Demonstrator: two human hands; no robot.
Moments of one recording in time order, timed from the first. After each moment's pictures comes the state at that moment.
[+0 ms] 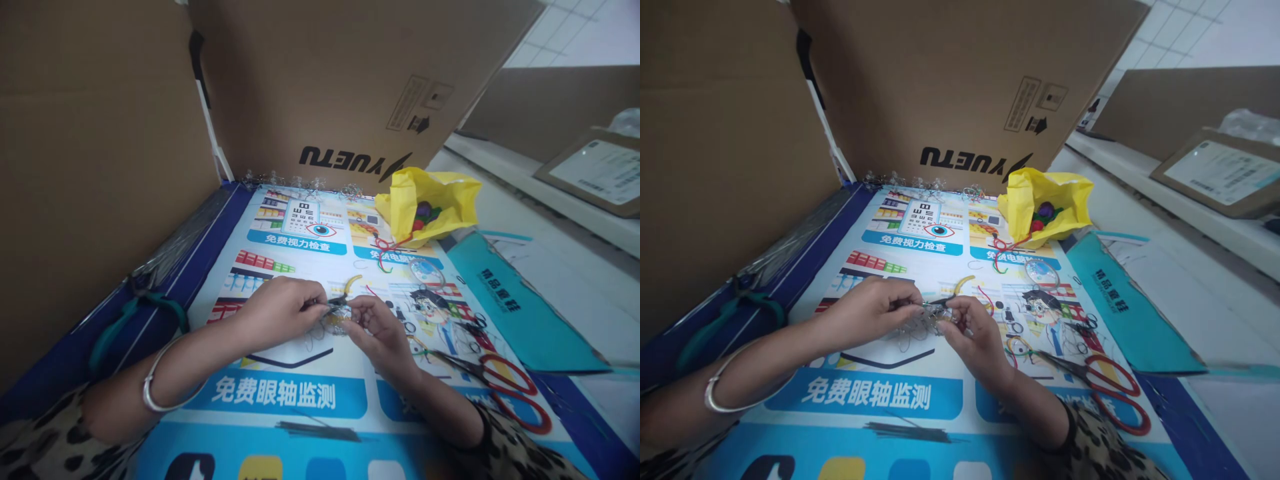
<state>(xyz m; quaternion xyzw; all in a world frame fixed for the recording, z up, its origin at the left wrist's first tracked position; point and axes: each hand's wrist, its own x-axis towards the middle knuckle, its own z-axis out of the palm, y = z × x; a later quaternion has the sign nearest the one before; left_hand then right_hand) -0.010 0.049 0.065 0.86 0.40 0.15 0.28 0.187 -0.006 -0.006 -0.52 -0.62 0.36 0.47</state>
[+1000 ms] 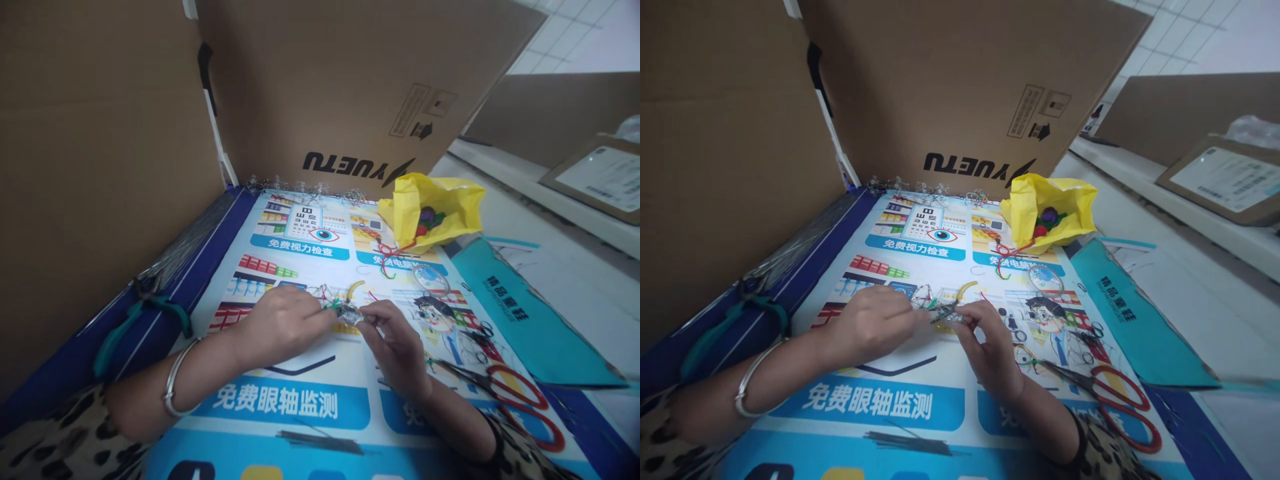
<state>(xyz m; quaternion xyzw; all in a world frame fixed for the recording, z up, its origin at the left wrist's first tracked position) -0.019 0.048 0.030 0.93 0.20 0.28 -0.11 0.196 -0.003 0.000 -0.47 -0.72 0.15 0.48</state>
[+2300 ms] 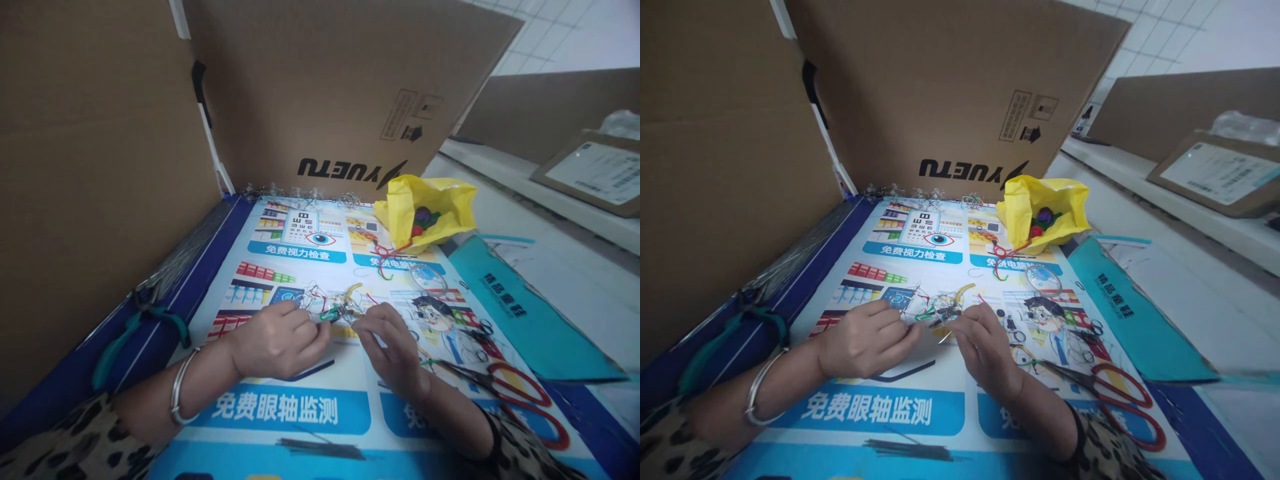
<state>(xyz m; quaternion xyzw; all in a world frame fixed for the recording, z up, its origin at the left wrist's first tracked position) -0.022 0.045 0.032 0.92 0.07 0.29 -0.27 0.205 0.001 -0.005 -0.38 -0.80 0.01 0.46</state>
